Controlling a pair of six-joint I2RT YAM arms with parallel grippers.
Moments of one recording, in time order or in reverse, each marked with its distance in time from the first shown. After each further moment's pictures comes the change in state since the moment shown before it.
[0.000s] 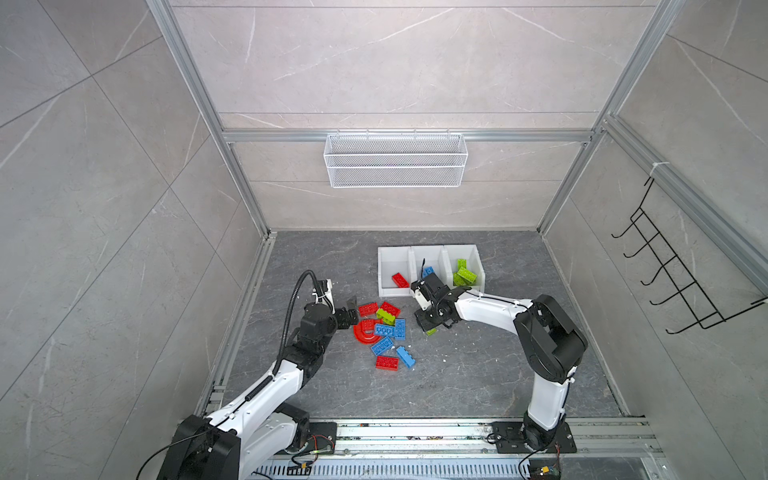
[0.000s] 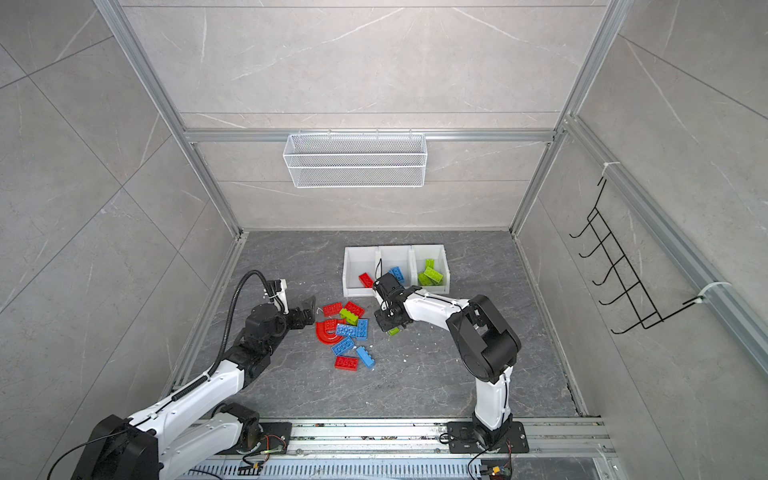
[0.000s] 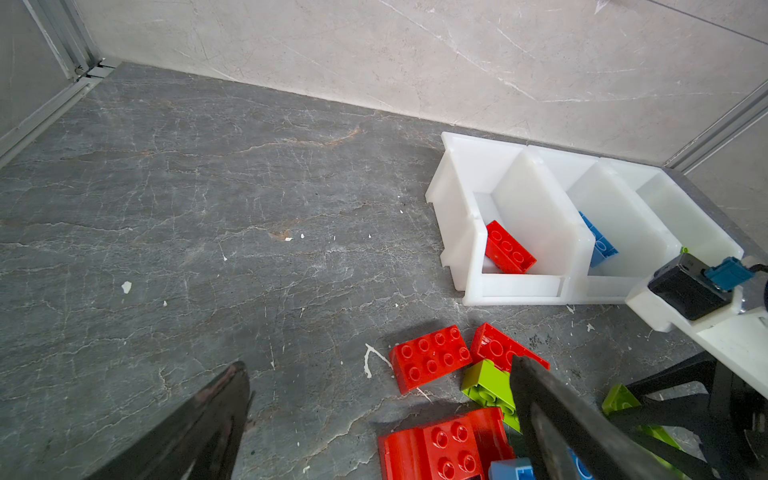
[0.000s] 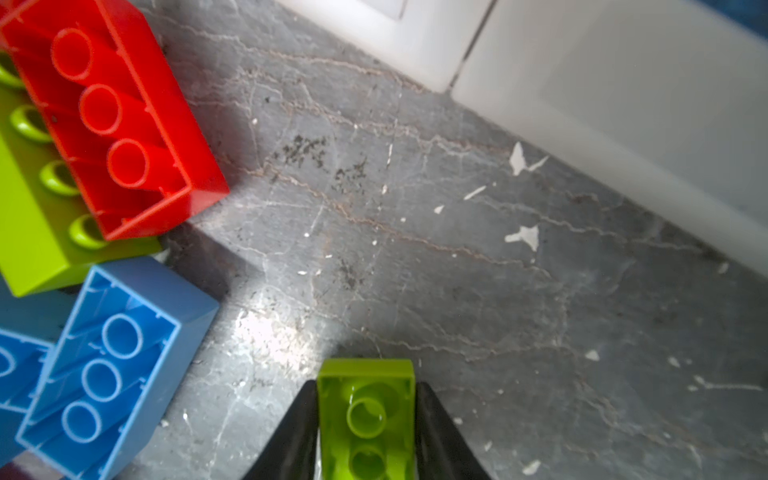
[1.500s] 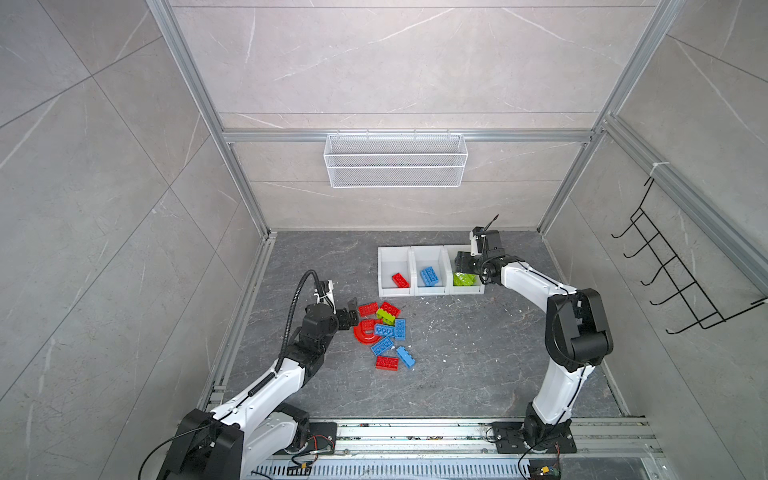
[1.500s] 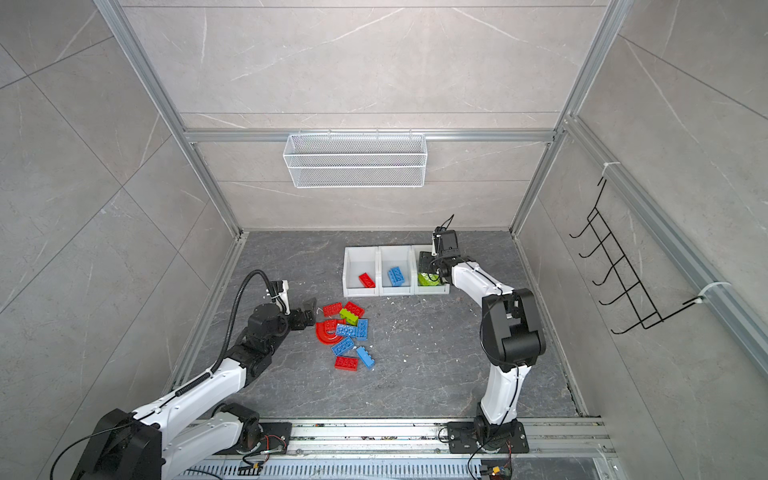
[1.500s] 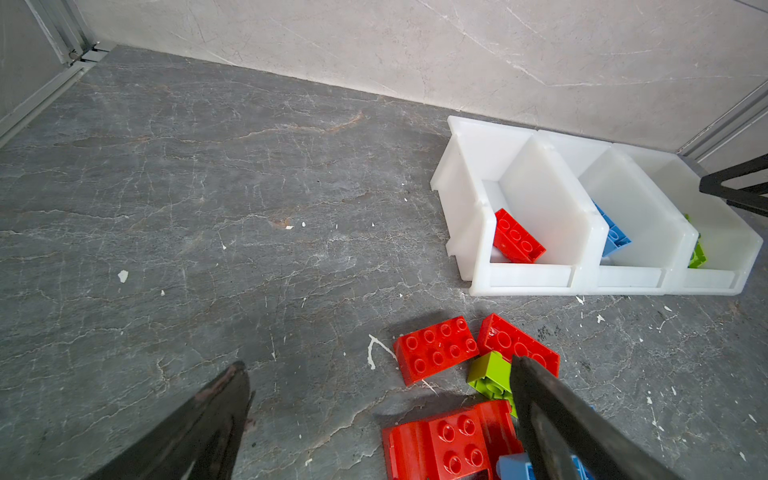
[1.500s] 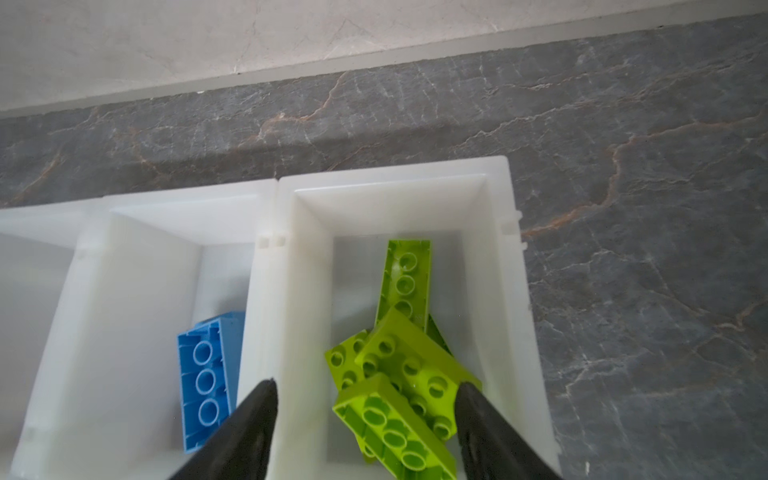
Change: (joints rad) left arm 0.000 0.030 0.000 -0.002 0.001 -0.001; right arm -0.441 -0.052 0.113 0.239 0.003 0.119
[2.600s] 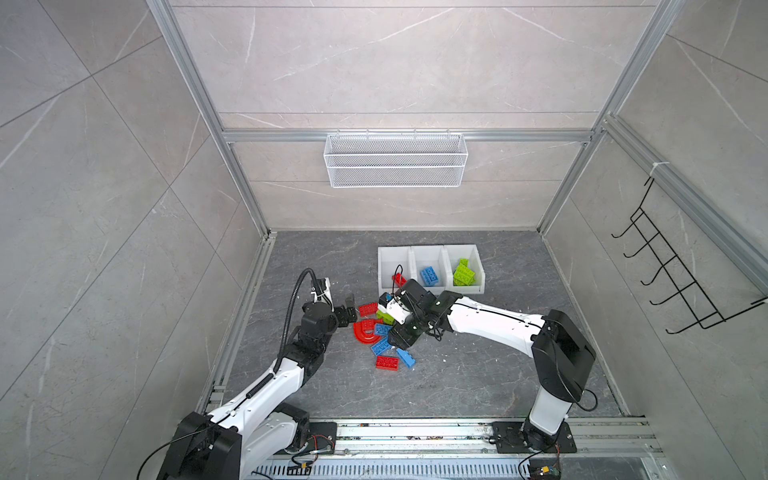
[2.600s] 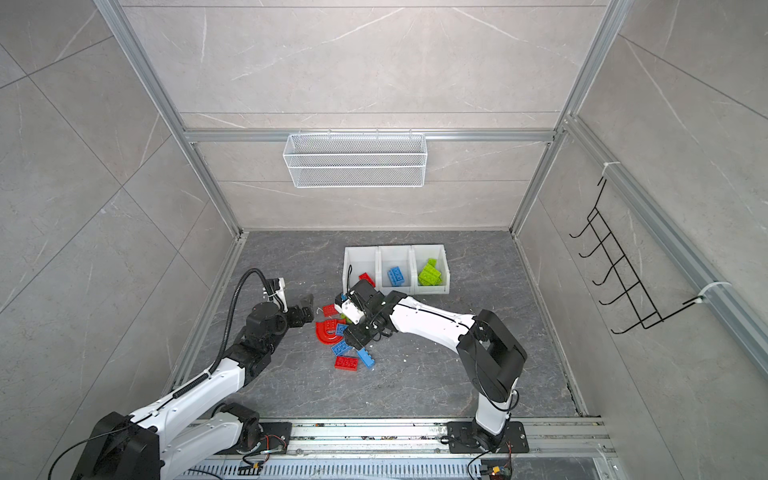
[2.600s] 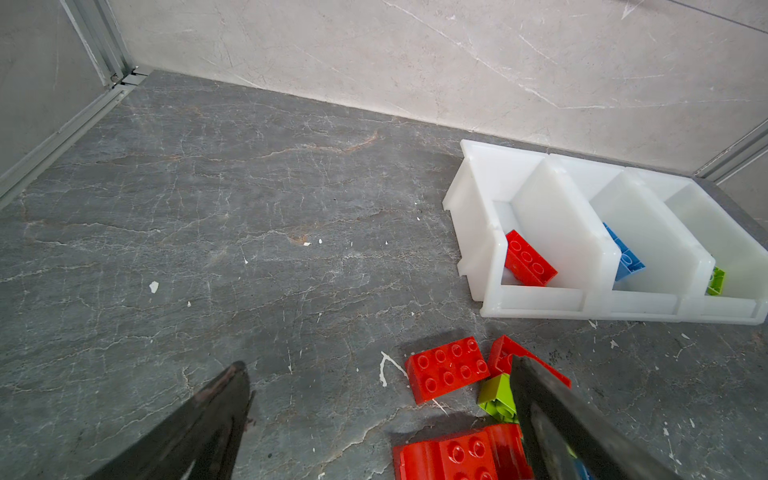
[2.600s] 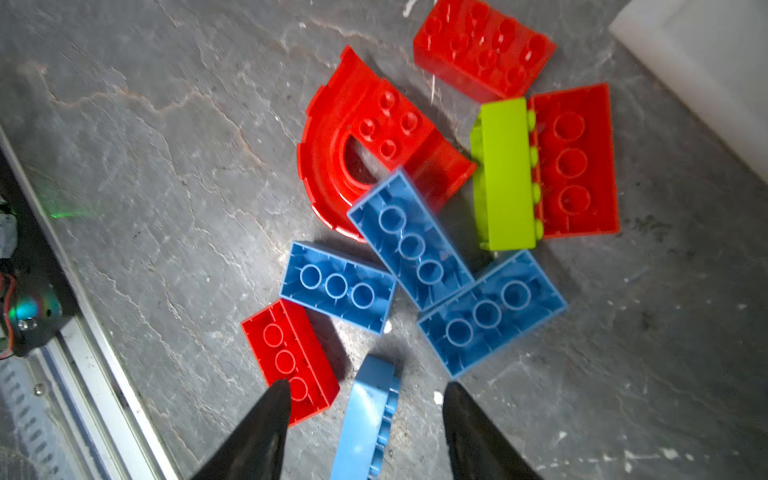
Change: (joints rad) left arm 0.000 -0.015 0.014 -0.002 -0.055 0.000; right arm 0.651 -0.049 -0.027 -0.367 -0.188 -0.224
